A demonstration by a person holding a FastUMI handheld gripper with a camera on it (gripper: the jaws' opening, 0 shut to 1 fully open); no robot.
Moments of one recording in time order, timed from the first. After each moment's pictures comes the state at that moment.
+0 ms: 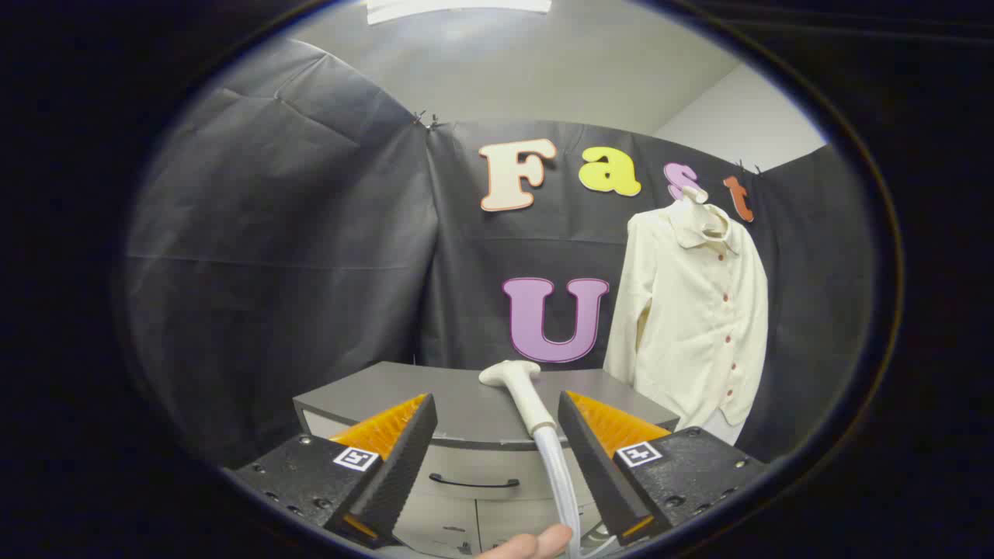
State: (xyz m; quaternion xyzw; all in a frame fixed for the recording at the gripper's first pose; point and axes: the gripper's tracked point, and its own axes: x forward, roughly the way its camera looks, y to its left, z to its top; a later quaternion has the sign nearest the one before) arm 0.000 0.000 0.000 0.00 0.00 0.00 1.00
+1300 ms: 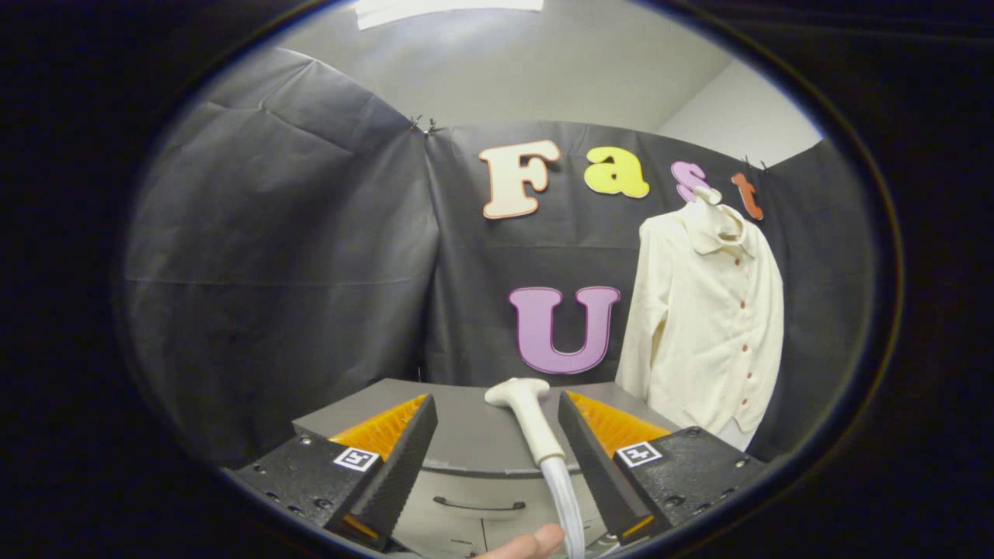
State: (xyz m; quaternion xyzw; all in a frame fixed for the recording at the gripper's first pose) arm 0.053 0.004 0.041 0.01 -0.03 0.02 1.00
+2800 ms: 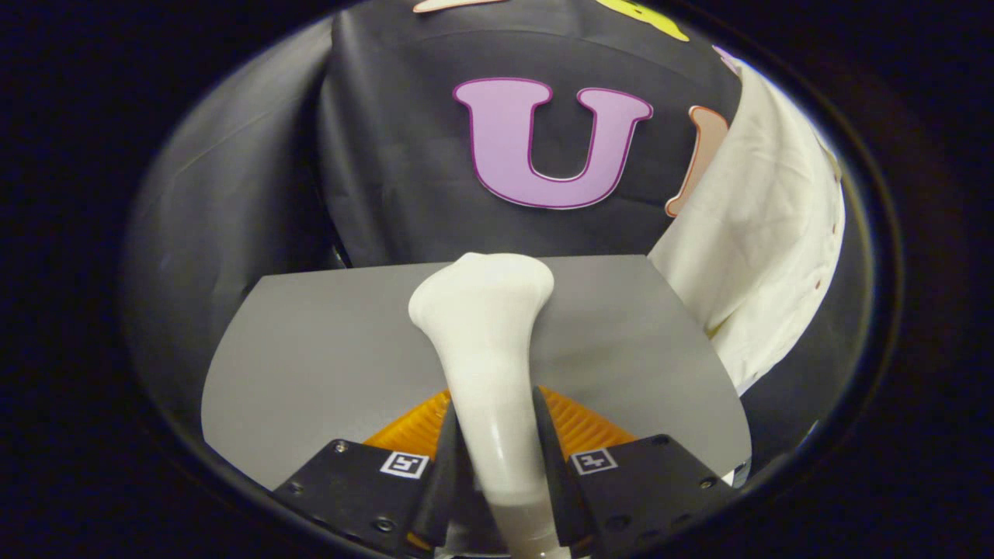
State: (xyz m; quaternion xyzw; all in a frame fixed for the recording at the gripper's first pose) arm 0.200 -0.013 -0.119 0.01 0.41 -0.04 0.91
